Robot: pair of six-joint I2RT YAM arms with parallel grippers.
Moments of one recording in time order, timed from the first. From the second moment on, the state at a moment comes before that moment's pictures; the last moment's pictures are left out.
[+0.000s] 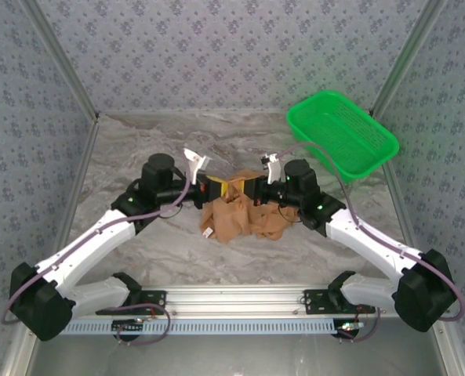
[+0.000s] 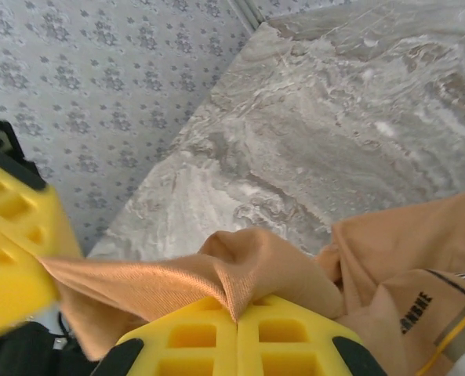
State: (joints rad) left arm -0.62 1.10 0.89 -0.12 0.57 -0.39; right arm 0.64 1.16 0.81 0.00 -0.36 0.47
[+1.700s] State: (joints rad) left arm -0.55 1.13 0.91 -0.07 0.67 -0.87; right arm 0.79 1.20 0.91 -0.01 -0.33 0.19
